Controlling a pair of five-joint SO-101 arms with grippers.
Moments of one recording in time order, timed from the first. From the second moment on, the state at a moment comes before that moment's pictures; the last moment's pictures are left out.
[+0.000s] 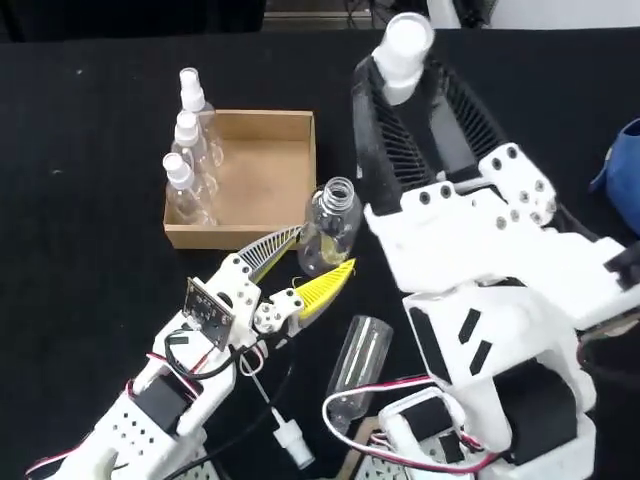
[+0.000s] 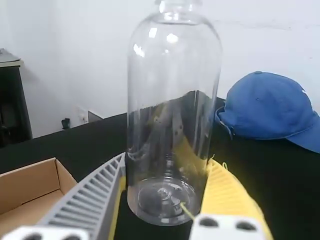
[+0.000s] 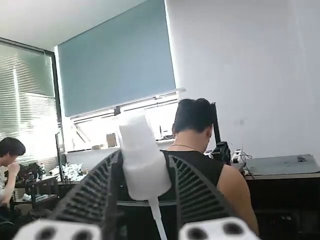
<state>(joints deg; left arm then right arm) 33.6 -93.9 96.5 1.2 -0.5 -21.8 -62.9 20.4 27.0 -13.1</state>
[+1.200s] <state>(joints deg) 33.6 -93.9 96.5 1.2 -0.5 -19.5 -62.1 25.5 23.3 -13.1</state>
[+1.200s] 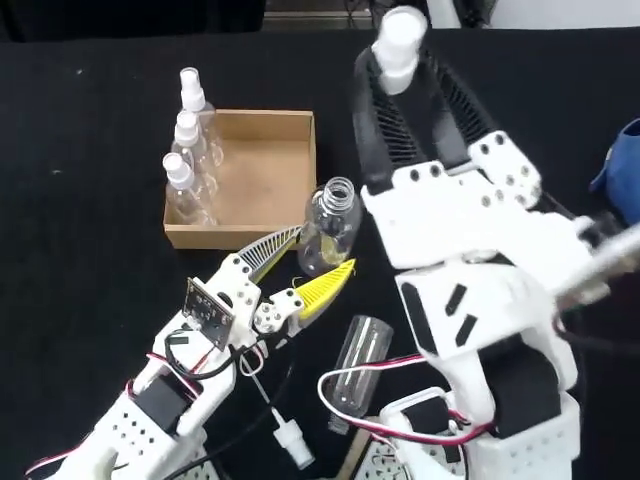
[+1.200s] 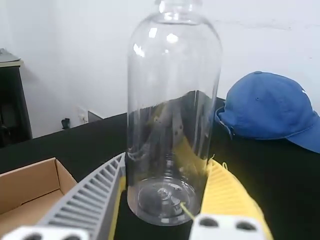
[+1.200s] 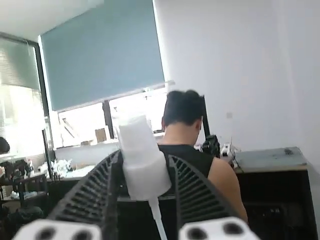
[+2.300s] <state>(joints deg) 35.7 -93.9 96.5 1.5 -0.5 -22.5 -66.8 25.6 25.6 -13.1</state>
